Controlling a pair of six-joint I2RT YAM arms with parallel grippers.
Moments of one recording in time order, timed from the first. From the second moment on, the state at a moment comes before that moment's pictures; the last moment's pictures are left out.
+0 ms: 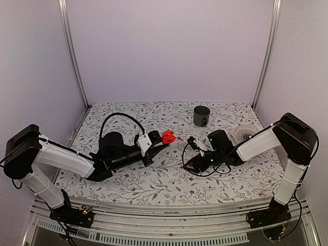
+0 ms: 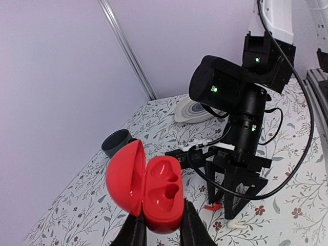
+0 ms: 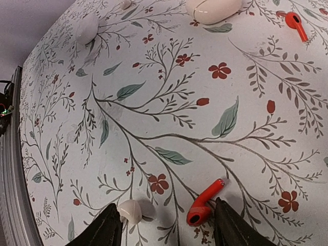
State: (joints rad) left arm -0.98 1.54 0.60 0.91 0.03 0.41; right arm 0.70 1.81 0.75 0.30 -0.43 0.16
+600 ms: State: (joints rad) left arm -0.97 1.54 0.59 0.92 0.03 0.40; right arm 0.72 1.78 0.73 0.27 -0.37 0.29
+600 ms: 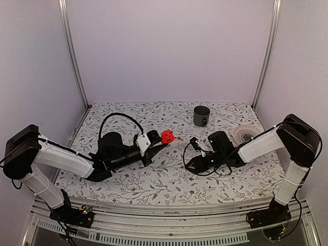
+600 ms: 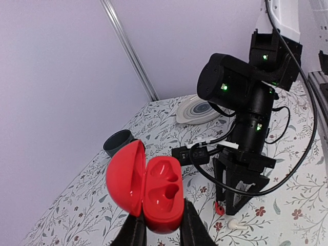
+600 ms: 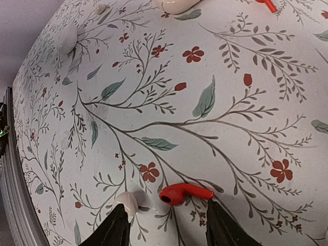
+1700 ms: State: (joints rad) left arm -0.97 1.54 0.59 0.93 0.03 0.40; right arm 0.88 1.79 0.97 -0.12 0.03 0.29
